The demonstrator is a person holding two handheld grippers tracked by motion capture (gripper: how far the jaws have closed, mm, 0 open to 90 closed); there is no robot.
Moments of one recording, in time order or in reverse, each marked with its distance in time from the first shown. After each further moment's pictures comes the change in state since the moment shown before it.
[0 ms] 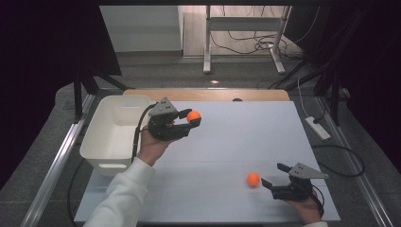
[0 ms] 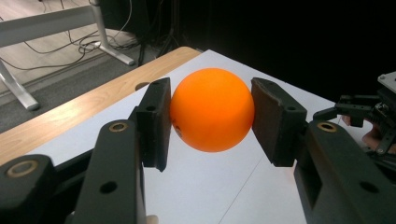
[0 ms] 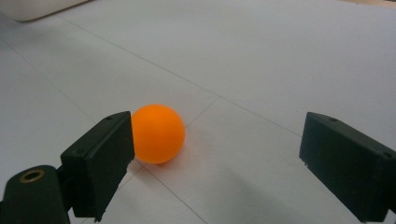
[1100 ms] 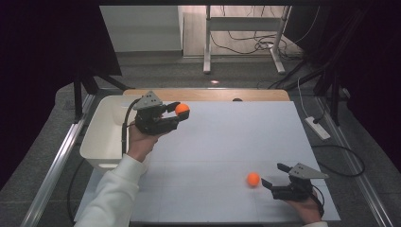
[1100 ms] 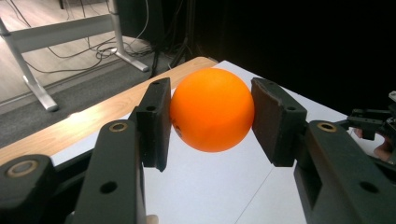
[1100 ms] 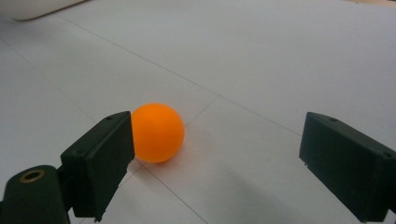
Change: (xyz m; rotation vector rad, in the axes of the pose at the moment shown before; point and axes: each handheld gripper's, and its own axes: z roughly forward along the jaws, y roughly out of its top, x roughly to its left) left arm 0.017 0.007 -0.025 -0.032 0.051 -0.025; right arm 0.000 0.000 0.000 0.002 -0.001 0.001
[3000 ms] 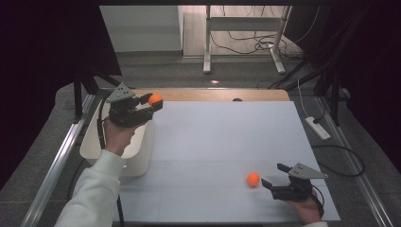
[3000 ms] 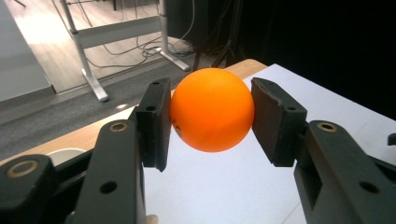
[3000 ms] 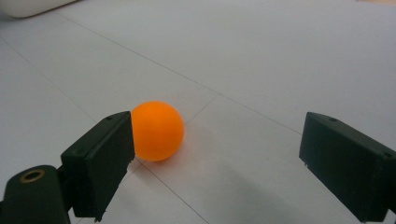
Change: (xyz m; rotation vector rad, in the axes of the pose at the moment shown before) left arm 0.046 -0.004 -0.040 -0.004 0.174 -0.038; right arm 0.000 0.000 0.001 0.007 -0.002 -0.002
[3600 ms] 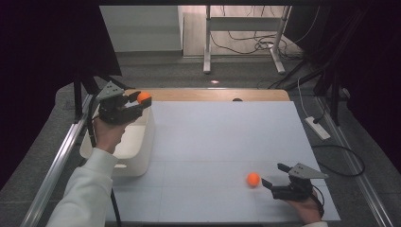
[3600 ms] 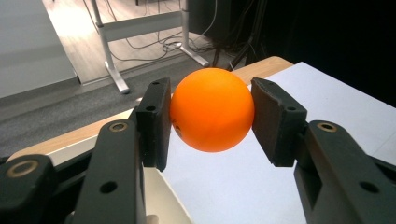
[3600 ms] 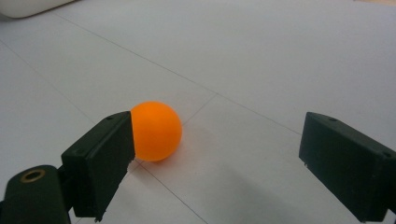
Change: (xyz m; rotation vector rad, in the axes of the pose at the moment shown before) left arm 0.023 -0.004 -0.011 0.014 0.079 -0.027; right arm 0.000 0.000 0.000 0.000 -0.007 0.001
